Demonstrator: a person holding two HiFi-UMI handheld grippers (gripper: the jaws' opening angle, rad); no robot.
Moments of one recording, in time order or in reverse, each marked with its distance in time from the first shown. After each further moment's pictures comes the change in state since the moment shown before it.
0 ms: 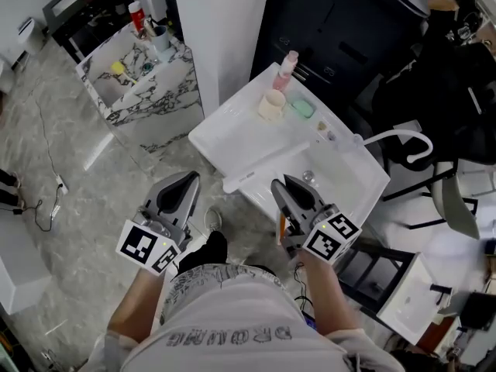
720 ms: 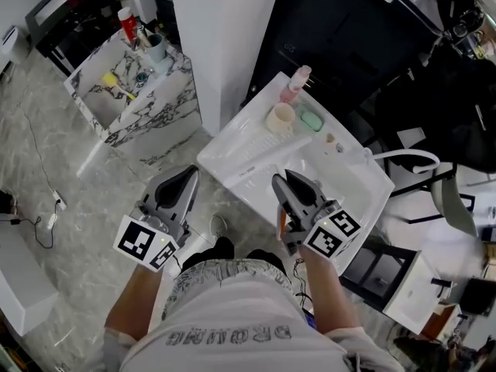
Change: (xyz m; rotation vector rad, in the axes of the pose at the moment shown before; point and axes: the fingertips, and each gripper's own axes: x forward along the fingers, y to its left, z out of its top) left arm 0.041 0.098 0.022 -0.021 0.010 -0.070; right arm 0.091 -0.010 0.032 -0.008 -0.017 -0.076
